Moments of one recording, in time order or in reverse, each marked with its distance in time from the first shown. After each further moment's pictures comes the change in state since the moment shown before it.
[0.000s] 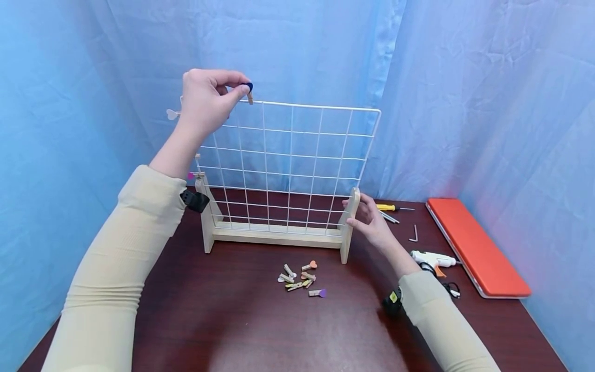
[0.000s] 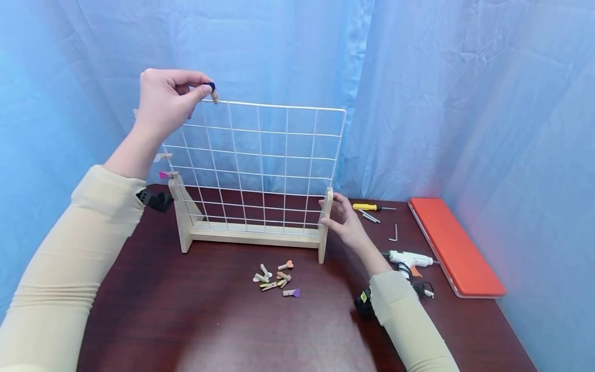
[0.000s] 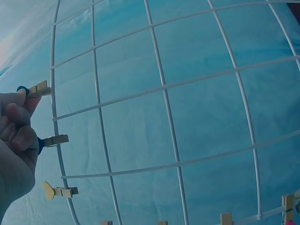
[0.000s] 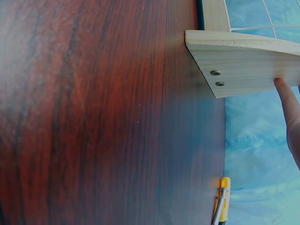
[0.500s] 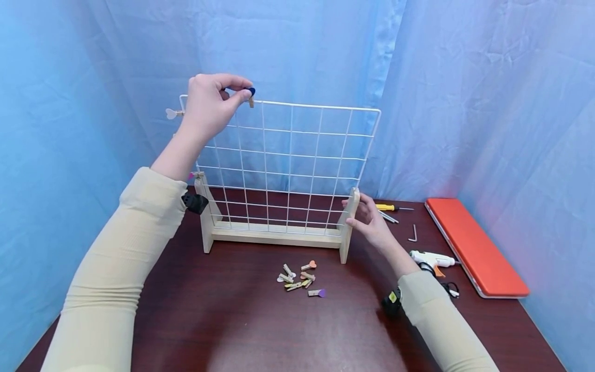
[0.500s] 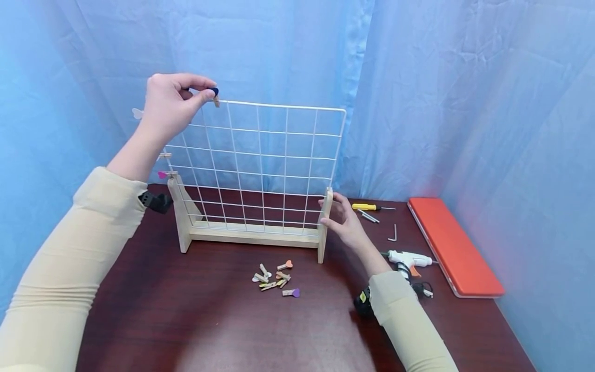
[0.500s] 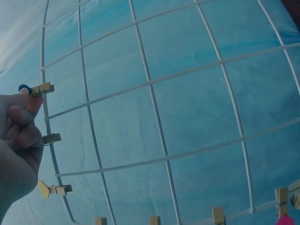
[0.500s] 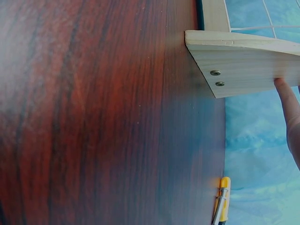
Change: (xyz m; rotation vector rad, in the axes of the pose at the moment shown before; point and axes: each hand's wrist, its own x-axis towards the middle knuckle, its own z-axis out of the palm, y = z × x) left_hand -0.003 -0.002 0.004 0.073 -0.077 -0.021; right_hand -0.002 -0.006 0.000 0.000 -0.003 0.005
